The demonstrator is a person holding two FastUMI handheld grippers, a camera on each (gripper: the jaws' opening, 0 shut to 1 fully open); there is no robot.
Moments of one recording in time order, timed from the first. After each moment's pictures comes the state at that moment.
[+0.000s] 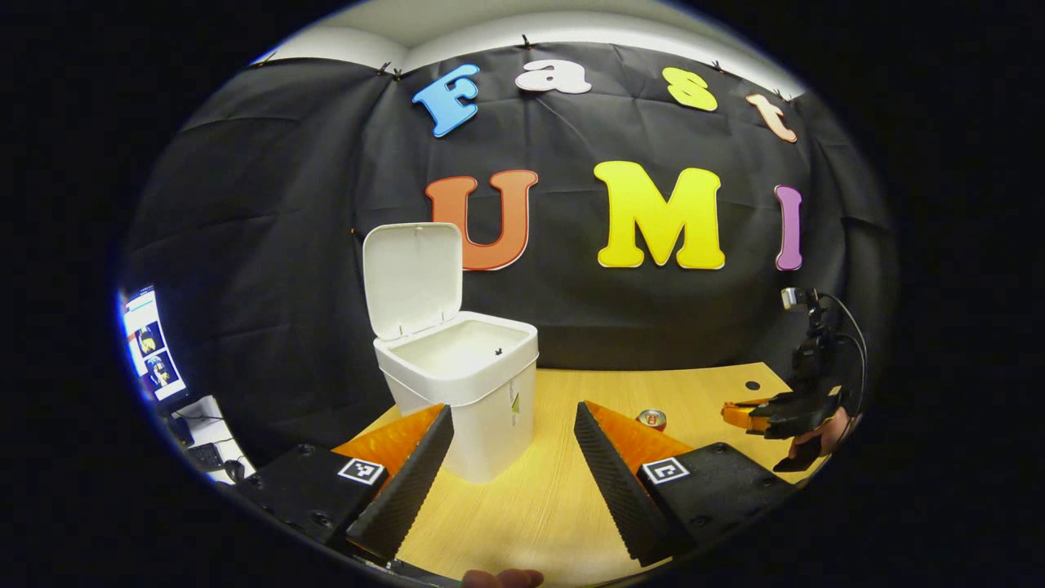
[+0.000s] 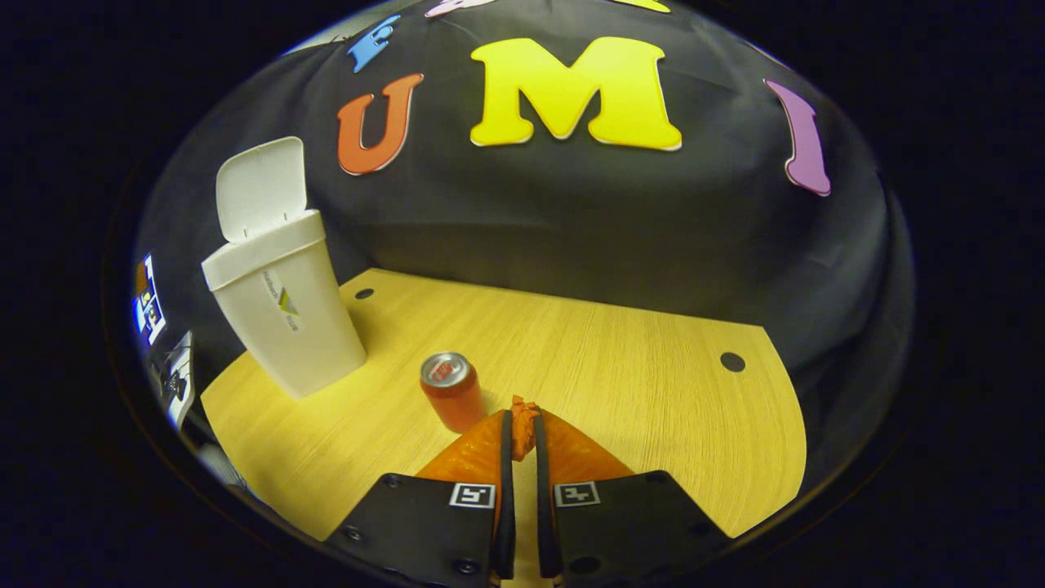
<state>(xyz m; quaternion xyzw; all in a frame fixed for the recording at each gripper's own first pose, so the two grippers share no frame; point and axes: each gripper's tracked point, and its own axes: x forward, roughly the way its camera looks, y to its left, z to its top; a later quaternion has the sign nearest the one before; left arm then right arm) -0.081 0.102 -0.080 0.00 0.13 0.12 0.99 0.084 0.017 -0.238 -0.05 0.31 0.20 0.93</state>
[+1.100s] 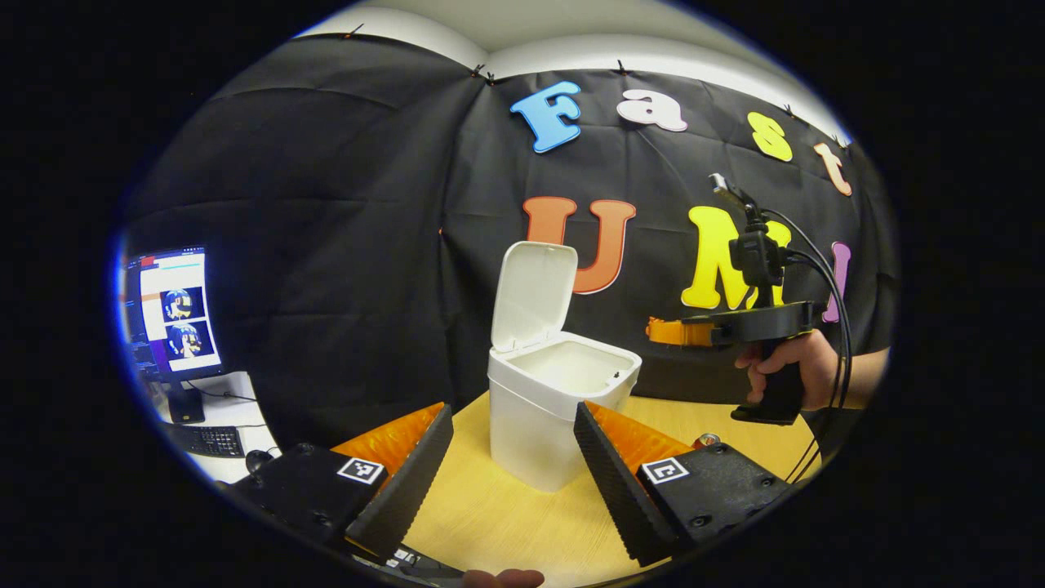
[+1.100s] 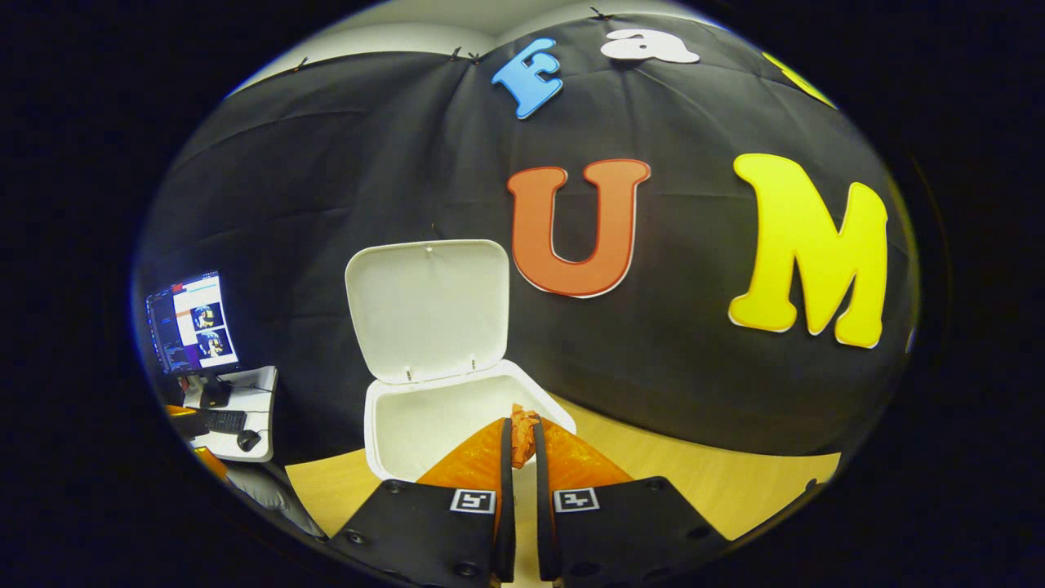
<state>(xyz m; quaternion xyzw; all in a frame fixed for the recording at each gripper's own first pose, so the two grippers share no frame) -0.151 0.242 -0.052 -0.05 0.08 0.22 0.97 0.085 0.375 -0.093 -0.05 0.19 0.40 0.89</state>
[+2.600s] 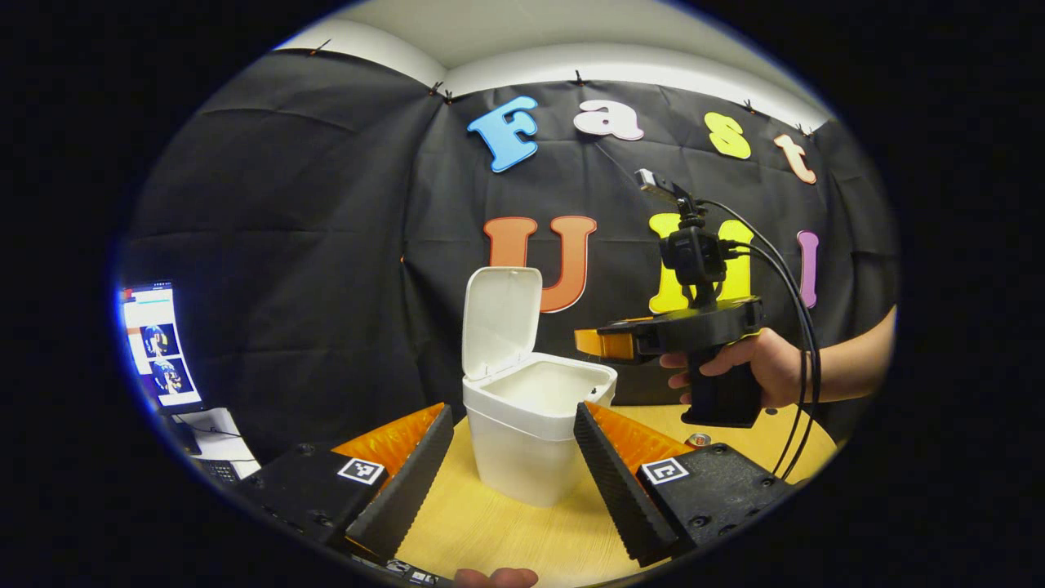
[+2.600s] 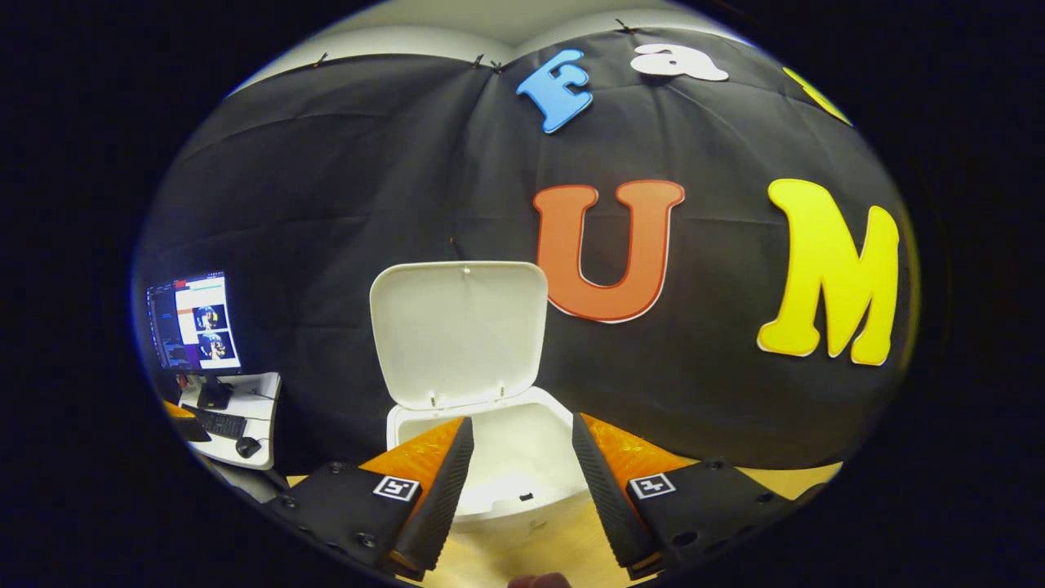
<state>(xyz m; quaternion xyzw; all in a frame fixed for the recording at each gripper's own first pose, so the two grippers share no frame) -0.122 0.223 -0.041 0.00 0.05 0.14 0.99 0.077 0.386 -0.065 -0.04 0.14 0.40 0.91</state>
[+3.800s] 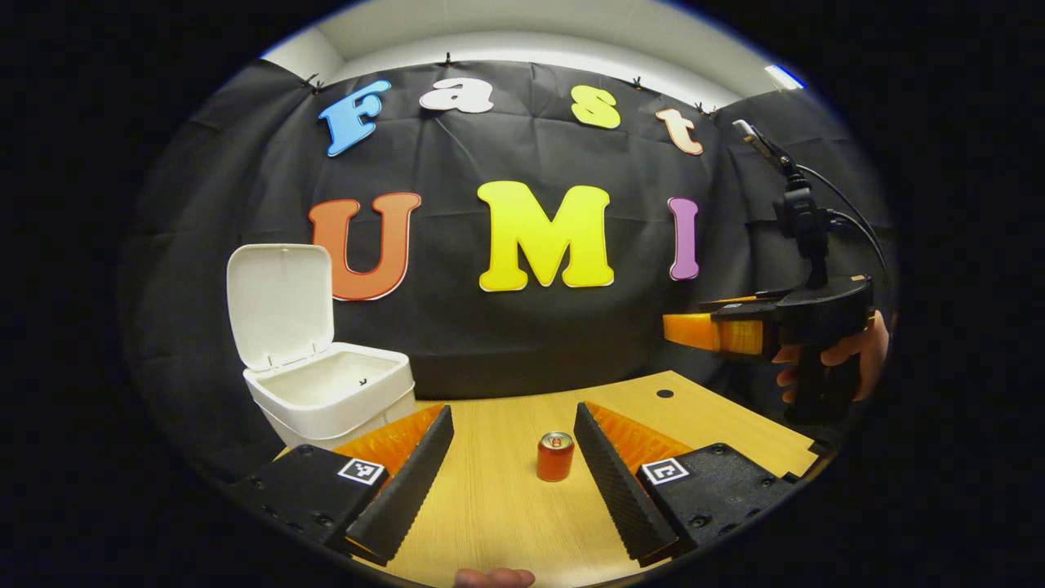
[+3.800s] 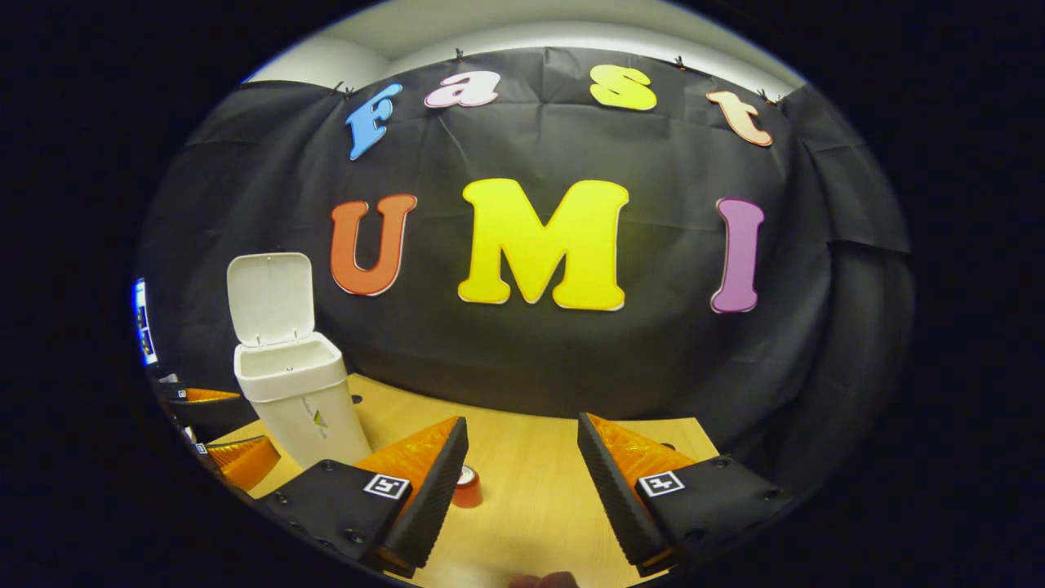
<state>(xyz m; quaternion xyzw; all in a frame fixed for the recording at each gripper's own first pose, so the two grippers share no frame) -0.037 -0.001 -0.102 0.02 0.07 -0.08 0.99 0.049 -0.005 -0.080 -0.04 0.14 0.11 0.98</state>
